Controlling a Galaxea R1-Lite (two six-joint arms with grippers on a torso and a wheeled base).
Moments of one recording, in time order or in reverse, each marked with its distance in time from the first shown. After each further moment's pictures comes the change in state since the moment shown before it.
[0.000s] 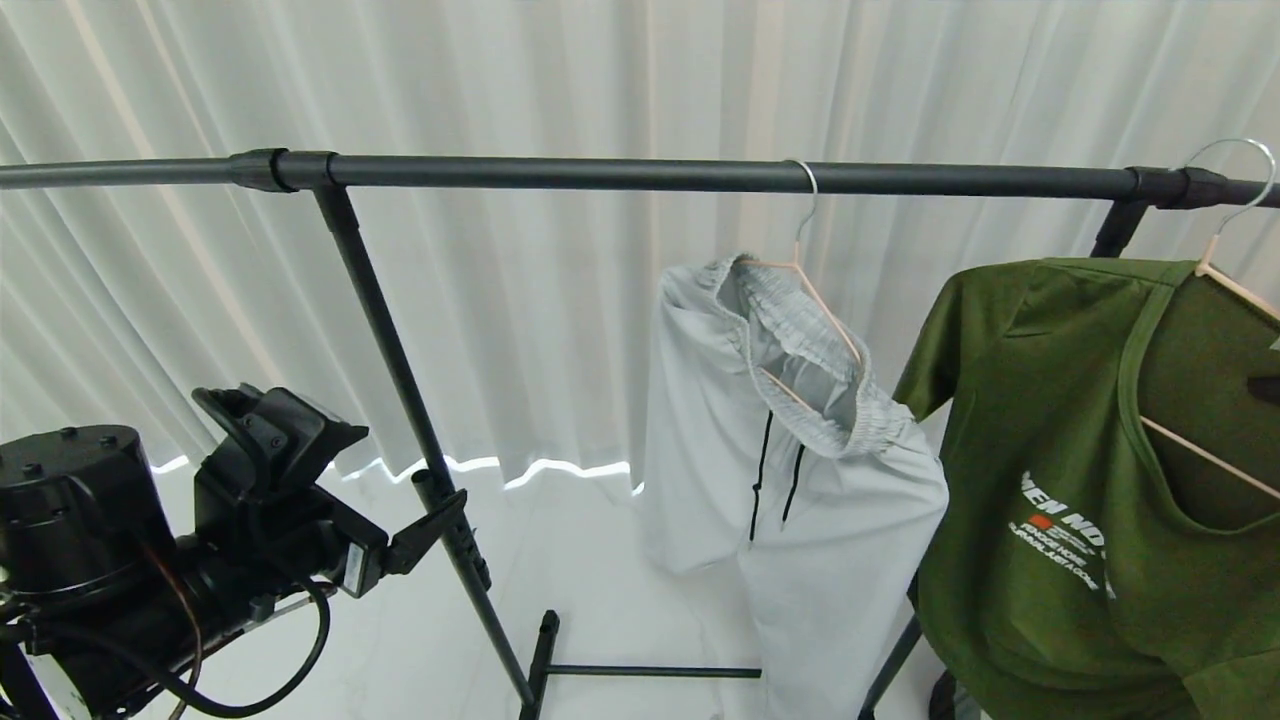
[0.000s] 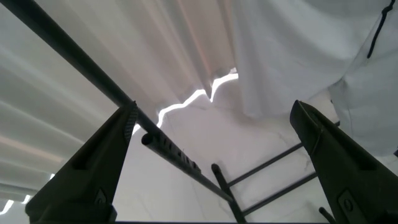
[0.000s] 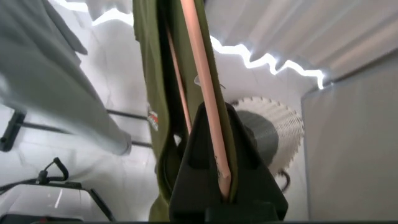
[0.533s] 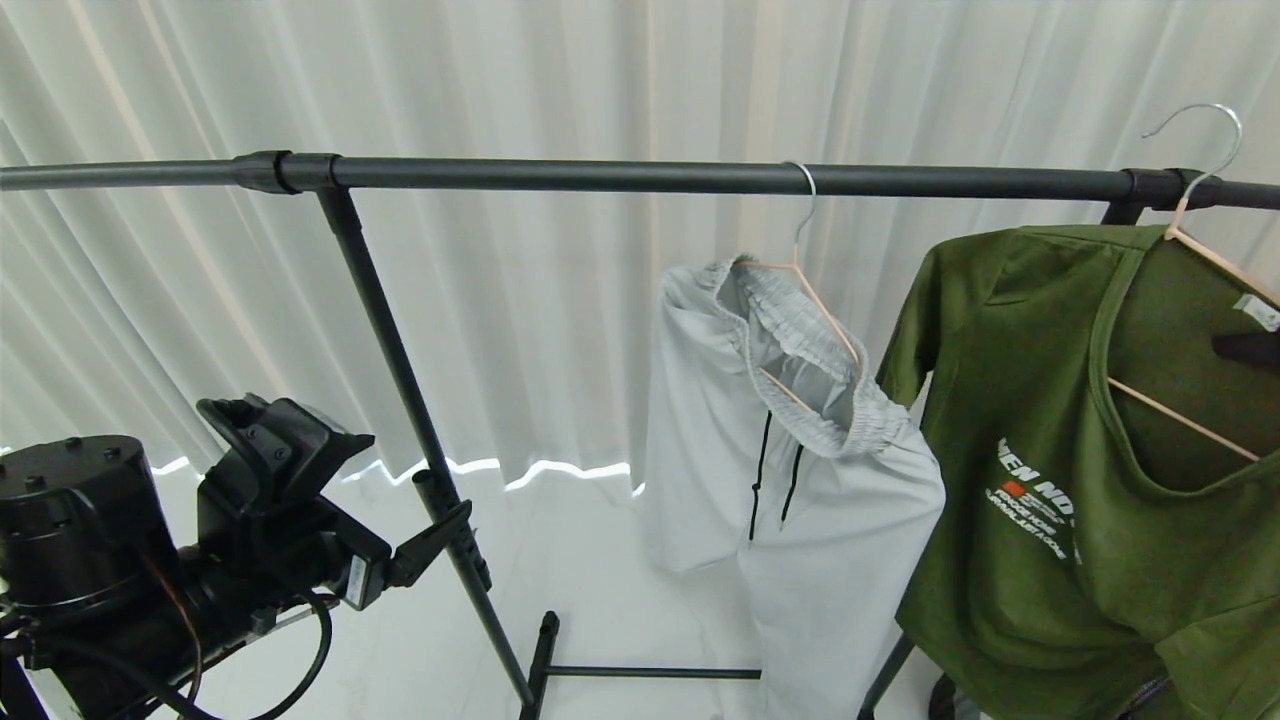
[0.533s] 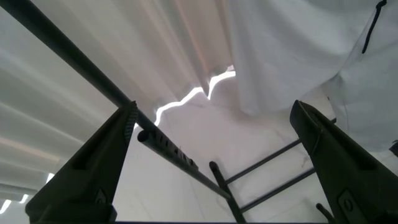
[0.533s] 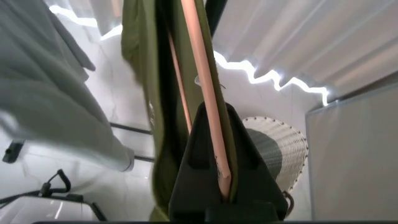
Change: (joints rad) left arm -0.017 -0.001 0.017 -0.003 -0.001 -0.002; right arm 0.042 0.101 -0.098 -0.045 -0.007 0.022
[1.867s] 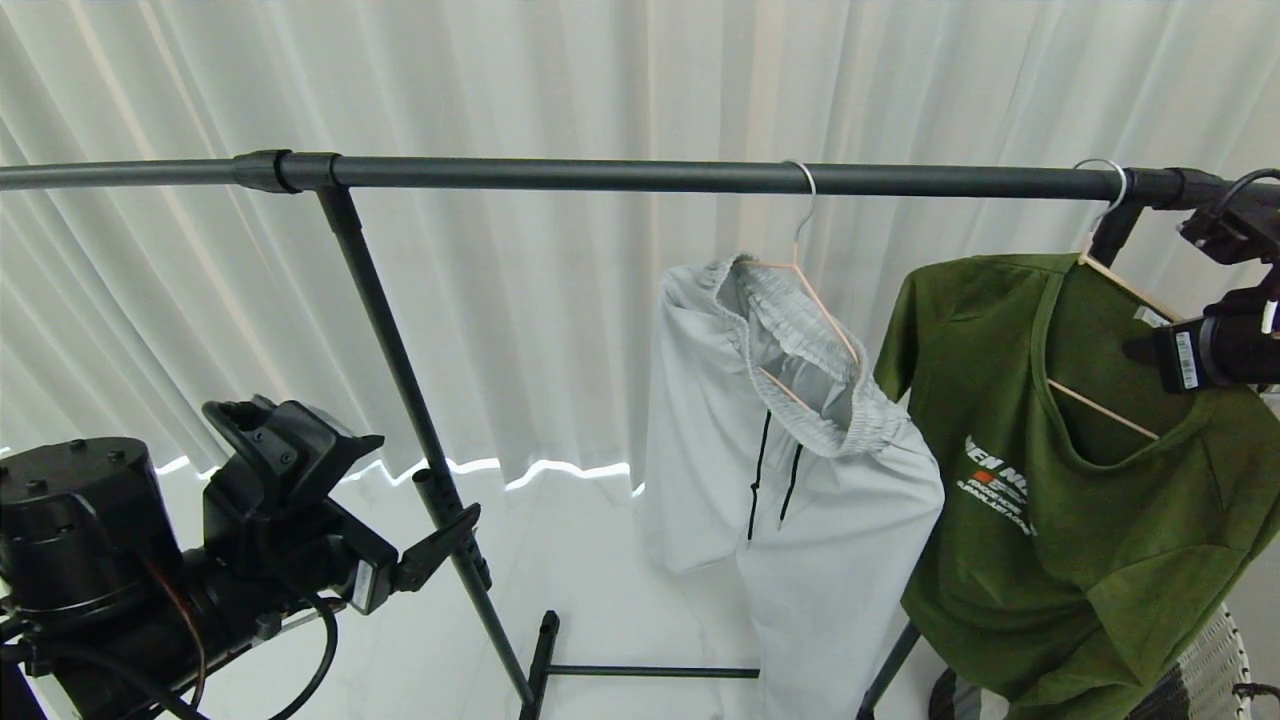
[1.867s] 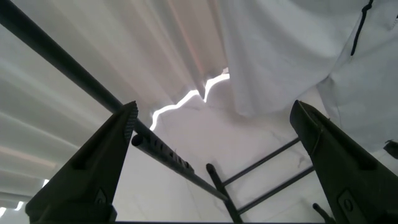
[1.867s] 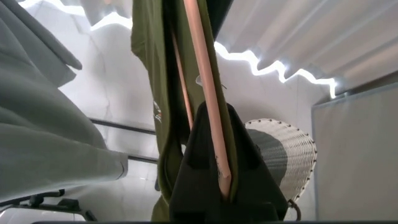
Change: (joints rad) left arm -0.026 -0.003 0.001 -0.001 0.001 0.000; right arm 0.037 0.246 -0.079 -0.104 -0.053 0.019
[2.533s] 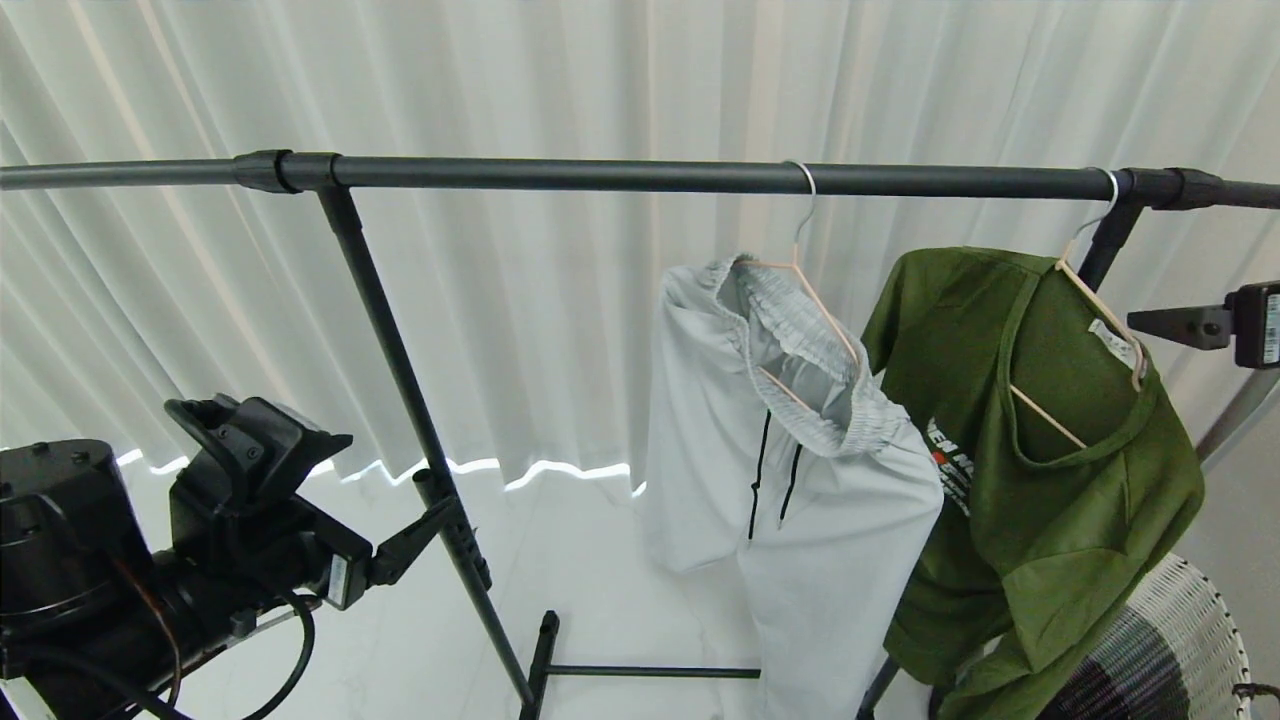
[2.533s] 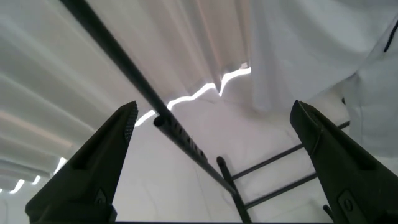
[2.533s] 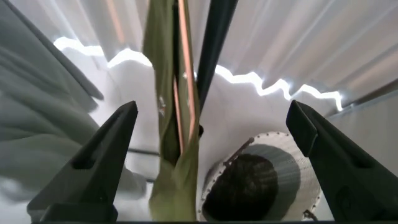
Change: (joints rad) left arm 0.066 -0.027 0.017 -0.002 0.005 -0.013; right arm 0.023 -0.222 0.082 -0.016 0.006 0.125
